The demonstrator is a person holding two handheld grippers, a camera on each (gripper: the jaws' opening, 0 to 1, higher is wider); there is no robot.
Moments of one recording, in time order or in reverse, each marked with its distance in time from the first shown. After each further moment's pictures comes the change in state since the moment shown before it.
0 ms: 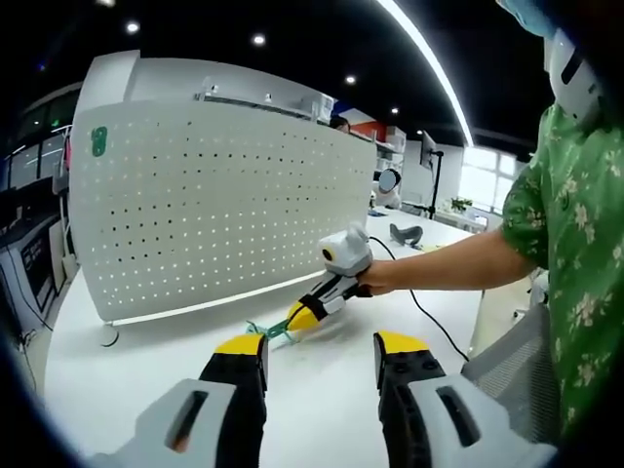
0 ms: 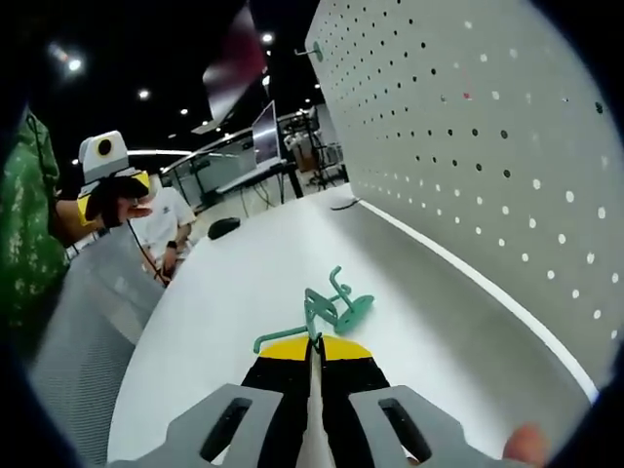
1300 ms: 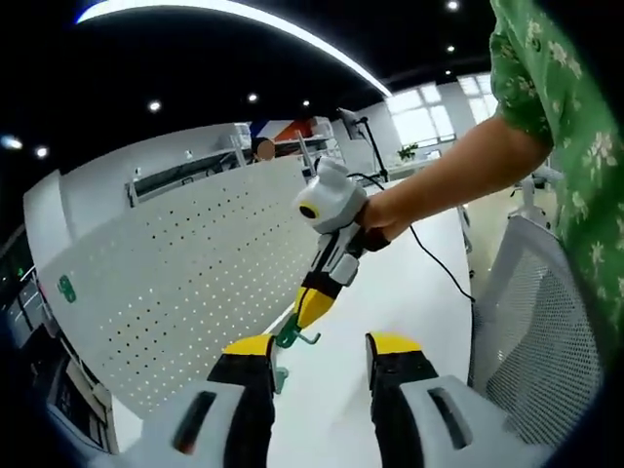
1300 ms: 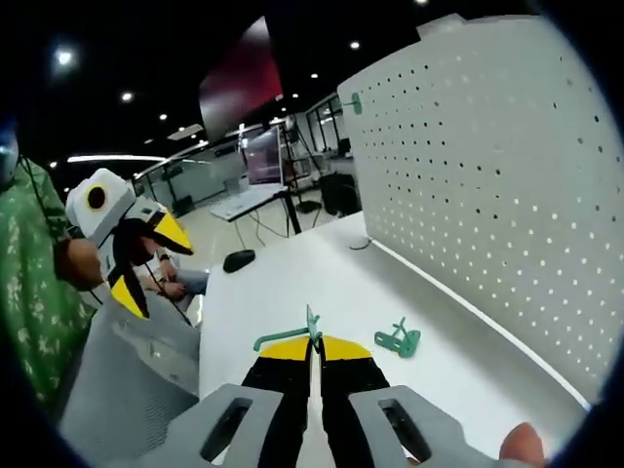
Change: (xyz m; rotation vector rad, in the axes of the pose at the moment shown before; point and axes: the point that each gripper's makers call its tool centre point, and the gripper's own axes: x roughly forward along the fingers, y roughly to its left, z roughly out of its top) left arm -0.019 -0.039 0.019 0.502 -0.035 -0.090; right arm -0.042 0.108 0.071 0.017 -0.039 -0.154
